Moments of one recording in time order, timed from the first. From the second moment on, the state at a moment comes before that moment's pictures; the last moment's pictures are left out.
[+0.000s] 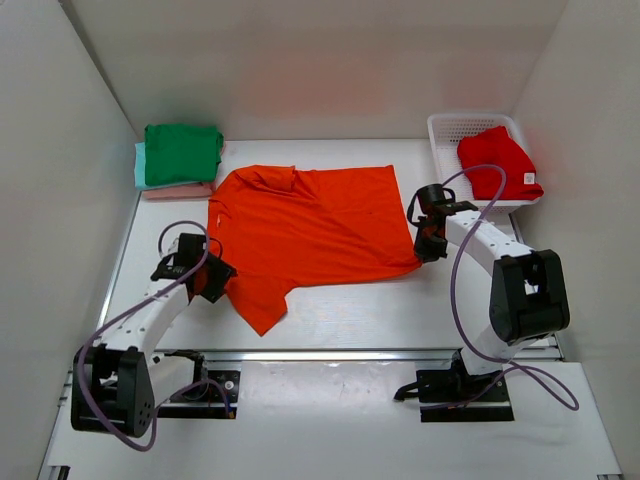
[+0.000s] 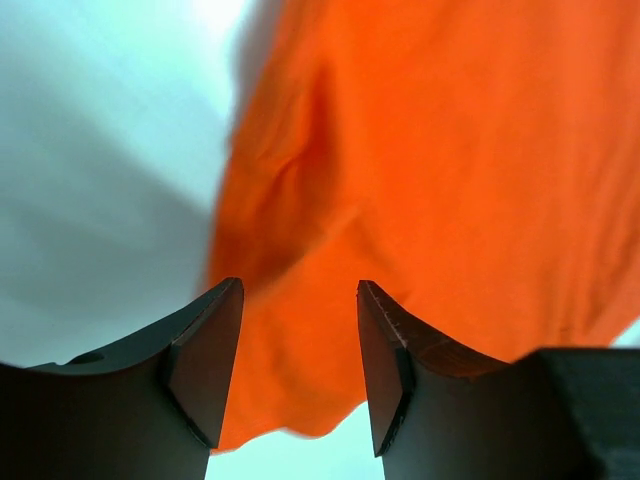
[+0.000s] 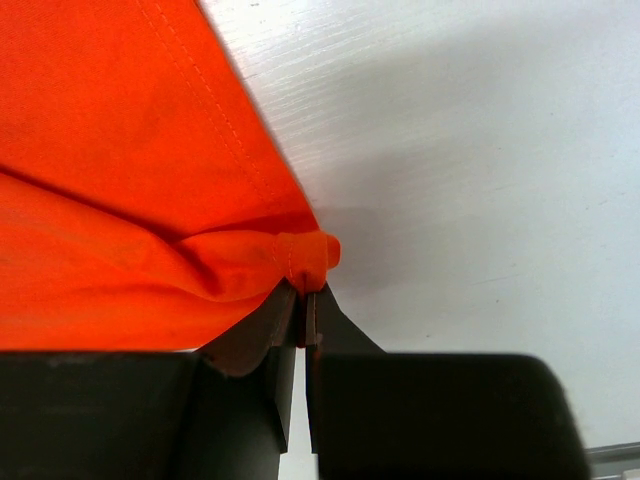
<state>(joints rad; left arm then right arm) -0.11 1.10 0.57 -0.48 -0.04 -1.07 0.21 1.59 1.06 -0.70 0.16 0.47</state>
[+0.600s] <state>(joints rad) -0.33 1.08 0.45 -0.56 -0.02 -1.13 0.23 1.59 1.06 -0.68 0.14 0.47</state>
